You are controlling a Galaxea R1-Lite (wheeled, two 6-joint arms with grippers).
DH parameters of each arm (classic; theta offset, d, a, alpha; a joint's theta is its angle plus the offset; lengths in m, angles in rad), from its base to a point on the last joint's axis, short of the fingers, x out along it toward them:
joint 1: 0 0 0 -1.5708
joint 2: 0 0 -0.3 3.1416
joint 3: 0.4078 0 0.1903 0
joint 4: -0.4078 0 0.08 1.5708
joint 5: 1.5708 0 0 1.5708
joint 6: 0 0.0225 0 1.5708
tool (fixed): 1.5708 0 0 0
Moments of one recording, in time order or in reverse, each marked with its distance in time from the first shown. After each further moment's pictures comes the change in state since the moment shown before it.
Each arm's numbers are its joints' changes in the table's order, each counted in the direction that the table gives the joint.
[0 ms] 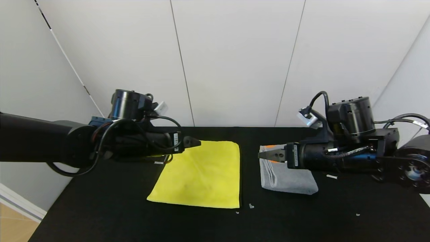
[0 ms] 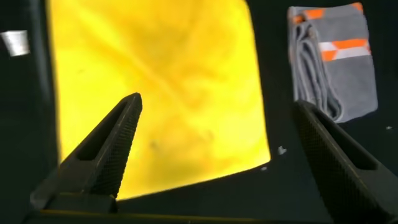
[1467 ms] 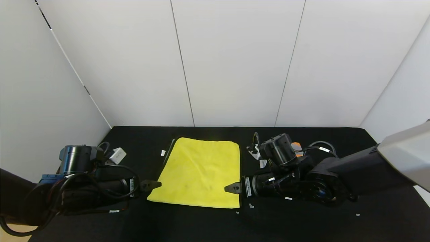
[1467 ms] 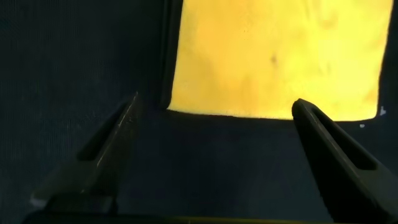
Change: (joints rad) left arm 0.294 -0.012 -0.521 0.327 0.151 0.076; right arm 0.174 0.332 0.129 0.000 0.098 0.032
